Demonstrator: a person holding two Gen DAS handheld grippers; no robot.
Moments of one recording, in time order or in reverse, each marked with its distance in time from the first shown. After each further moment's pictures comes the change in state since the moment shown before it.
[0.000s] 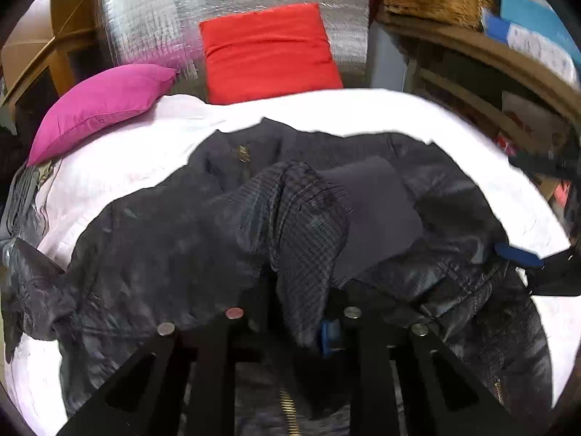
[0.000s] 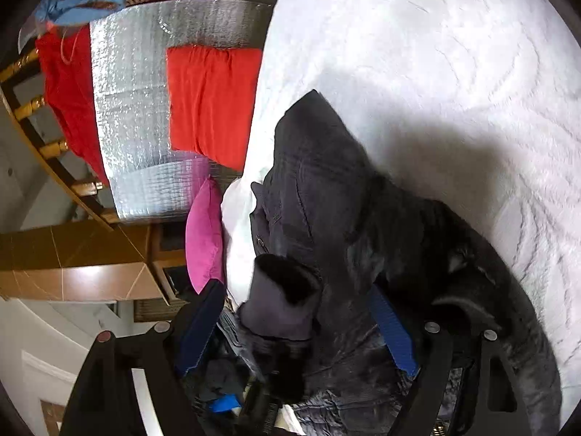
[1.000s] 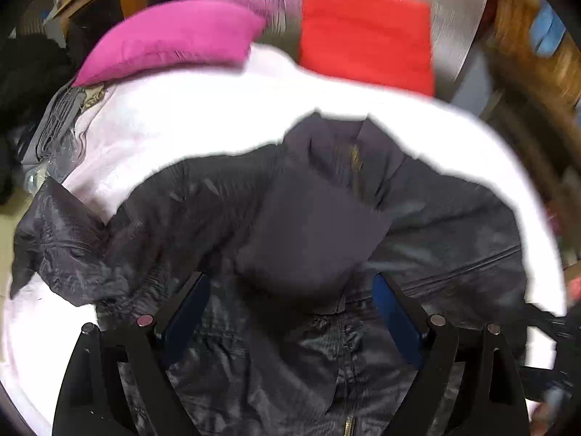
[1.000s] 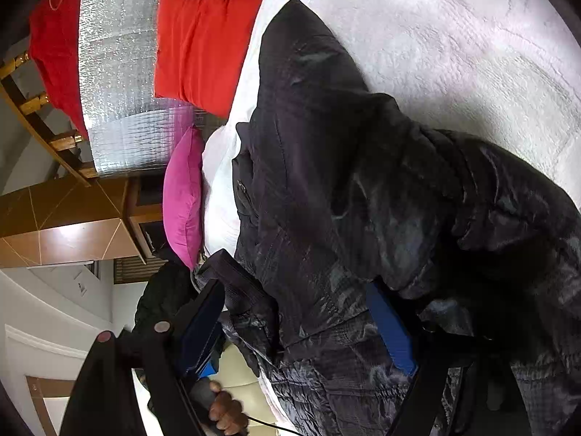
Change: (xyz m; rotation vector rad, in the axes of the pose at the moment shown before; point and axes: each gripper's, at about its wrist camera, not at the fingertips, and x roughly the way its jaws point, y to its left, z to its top) left arm 0.024 0.074 0.037 -0.279 0.201 0.137; right arm 0.057 0.003 -0.027 -0.060 0.163 -0.078
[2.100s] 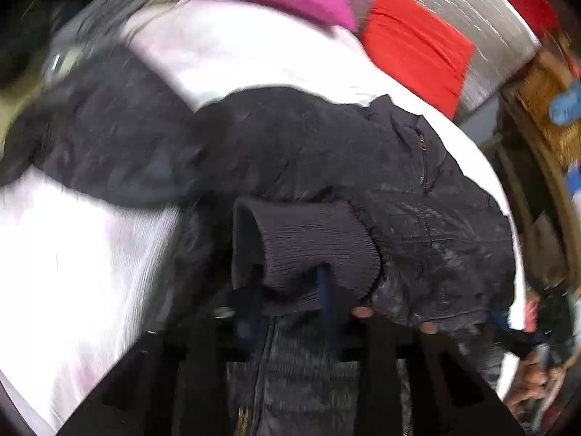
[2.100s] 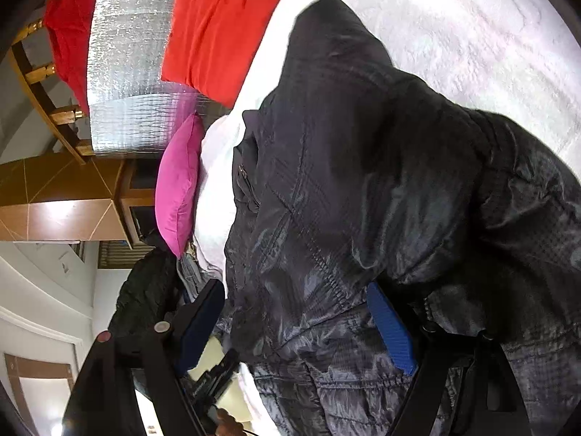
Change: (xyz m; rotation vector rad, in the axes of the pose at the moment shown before) left arm -0.027 0.150 -0.068 -0.195 0.037 -0.197; right arm 0.001 0.017 -0.022 -0.102 -0.022 -0.062
